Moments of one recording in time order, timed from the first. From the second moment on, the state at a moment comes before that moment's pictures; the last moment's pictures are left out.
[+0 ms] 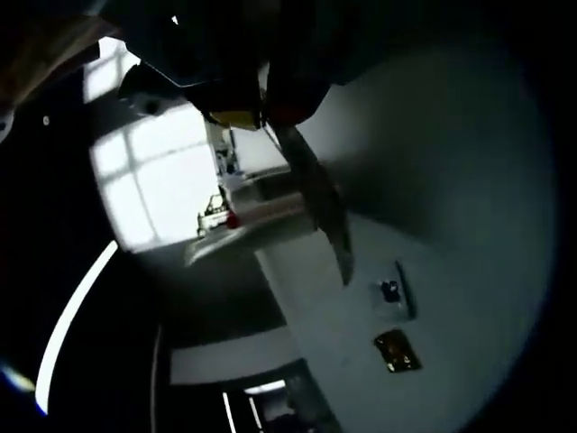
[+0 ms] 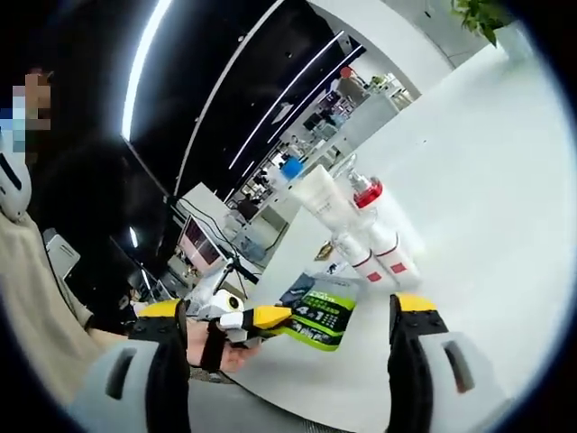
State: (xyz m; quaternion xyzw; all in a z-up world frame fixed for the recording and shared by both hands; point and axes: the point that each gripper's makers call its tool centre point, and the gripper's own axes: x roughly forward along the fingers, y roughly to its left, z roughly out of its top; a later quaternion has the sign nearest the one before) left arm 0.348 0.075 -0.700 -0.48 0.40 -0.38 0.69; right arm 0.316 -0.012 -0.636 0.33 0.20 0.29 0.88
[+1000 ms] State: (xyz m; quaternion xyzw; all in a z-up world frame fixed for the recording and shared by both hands) left arm 0.352 0.094 -0.753 -0.36 0.48 -0.31 0.74; right arm 0.315 -0.011 -0.637 0.32 0.20 0.30 0.88
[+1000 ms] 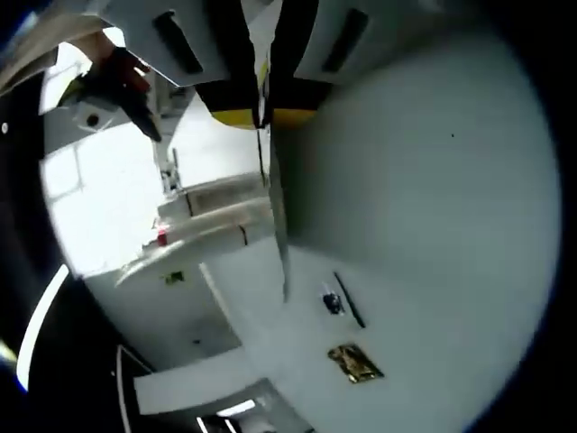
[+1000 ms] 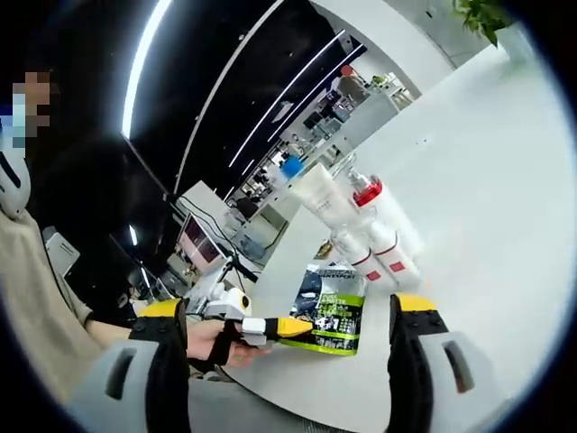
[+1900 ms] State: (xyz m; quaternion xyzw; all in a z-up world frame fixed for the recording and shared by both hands) left arm 0.367 0.122 -0.769 -0.07 0.45 -0.35 0.82; right arm 0.314 -0.010 -0.639 0.32 0.21 0.30 0.88
